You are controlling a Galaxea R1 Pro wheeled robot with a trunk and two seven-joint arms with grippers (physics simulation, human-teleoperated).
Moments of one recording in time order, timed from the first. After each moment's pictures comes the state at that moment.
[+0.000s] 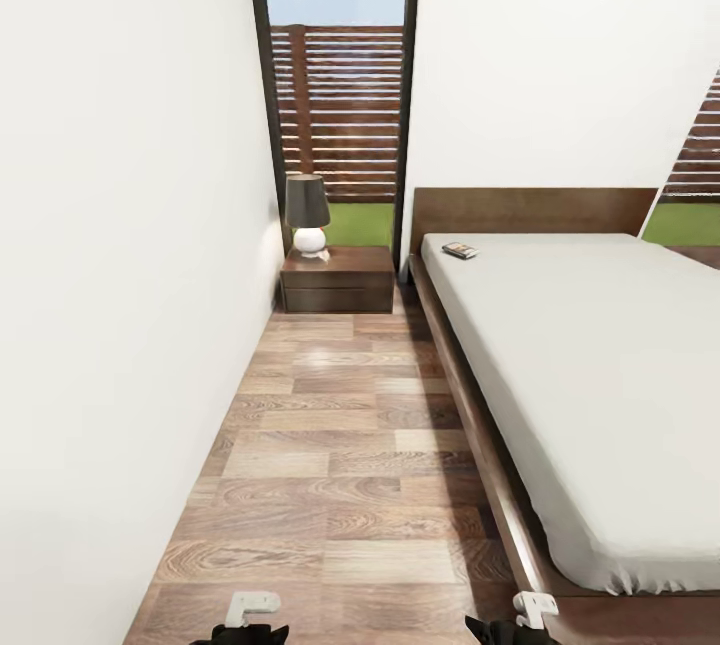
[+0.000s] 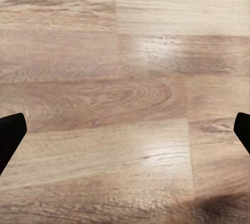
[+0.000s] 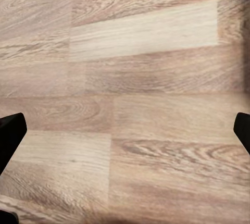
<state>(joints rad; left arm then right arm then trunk) -0.50 -0.01 -0.01 -0.02 0.06 -0.11 -0.24 -0.41 -0.14 -0.16 -0.19 -0.06 -0.04 0.57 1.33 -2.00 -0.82</state>
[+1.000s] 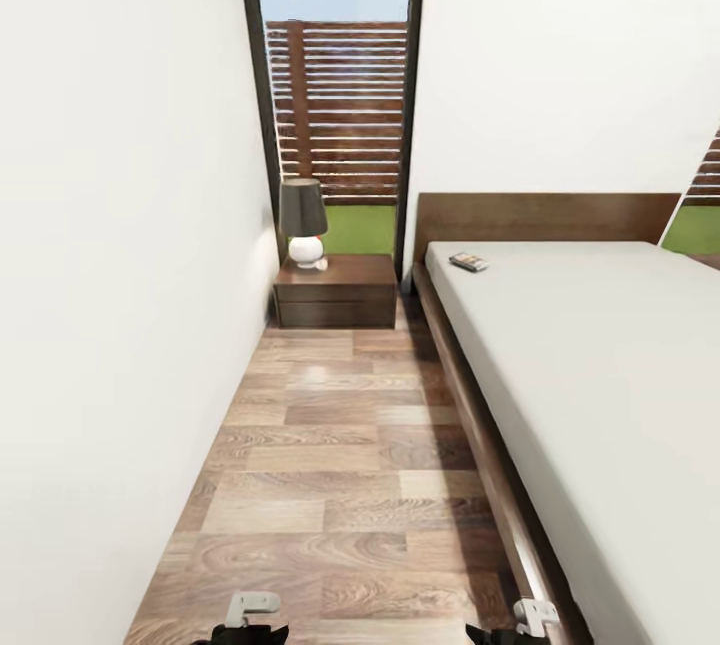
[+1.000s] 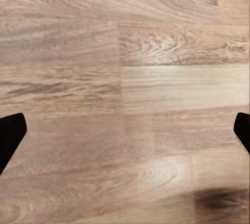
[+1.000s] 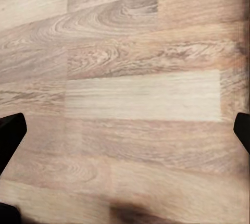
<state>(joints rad) -0.50 -0.01 -0.01 -0.02 0.06 -0.11 -0.24 -0.41 -0.14 -0.16 -0.16 -0.06 -0.04 0.57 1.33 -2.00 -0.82</state>
